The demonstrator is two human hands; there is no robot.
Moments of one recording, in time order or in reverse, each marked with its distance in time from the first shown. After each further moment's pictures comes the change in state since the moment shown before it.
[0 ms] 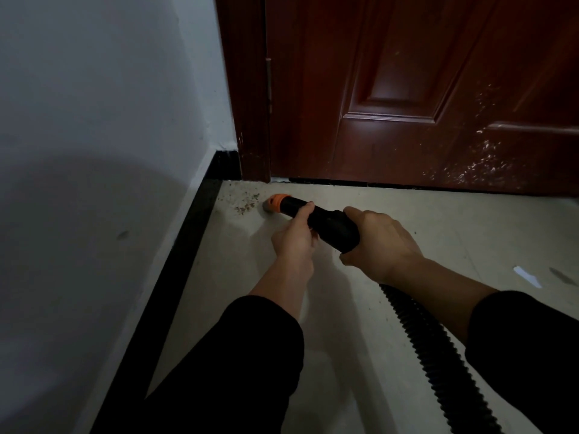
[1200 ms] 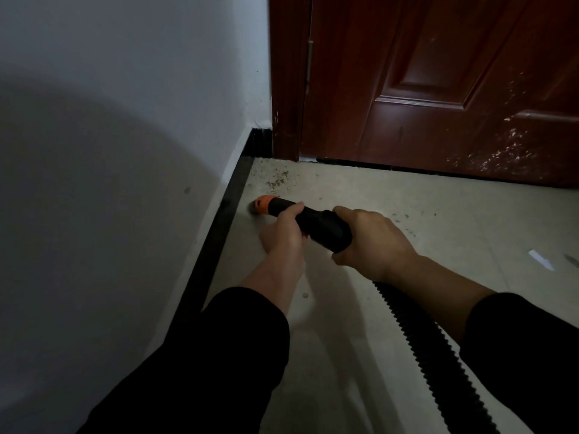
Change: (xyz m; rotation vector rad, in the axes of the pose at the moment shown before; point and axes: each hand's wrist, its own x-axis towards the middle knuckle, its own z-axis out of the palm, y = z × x) left_hand -0.054 0.016 -0.083 -0.045 0.166 0.023; right_hand -0.049 -0.058 0.020 0.028 -0.058 -0.161
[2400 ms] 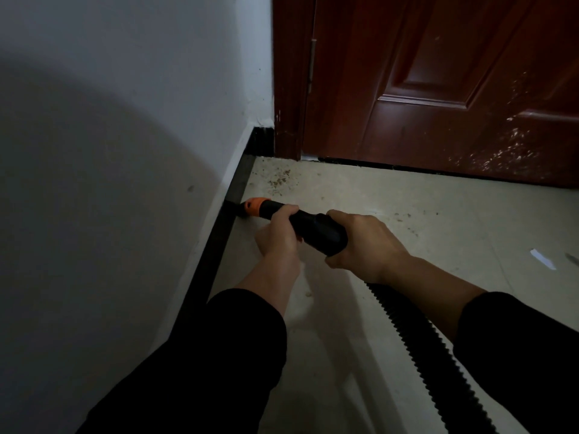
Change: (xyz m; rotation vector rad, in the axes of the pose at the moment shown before) left_hand 0.008 0.003 -0.013 0.027 0.032 0.019; right_hand 0.004 -0.006 0.012 0.087 -0.021 -0.021
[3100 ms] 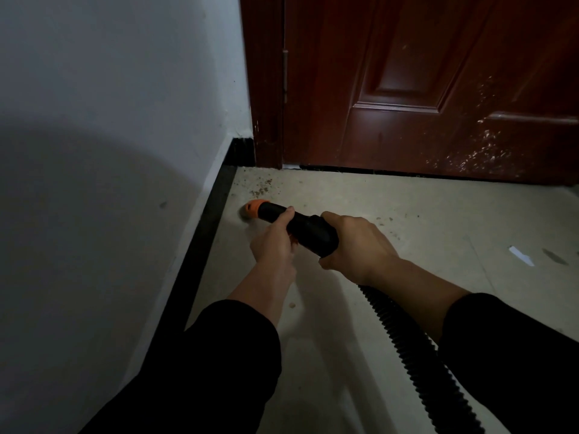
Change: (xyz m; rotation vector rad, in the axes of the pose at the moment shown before) left_hand -0.003 -0.012 0.024 -0.034 -0.106 -0.002; right_hand -0.001 0.014 -0.012 -0.026 0.025 0.078
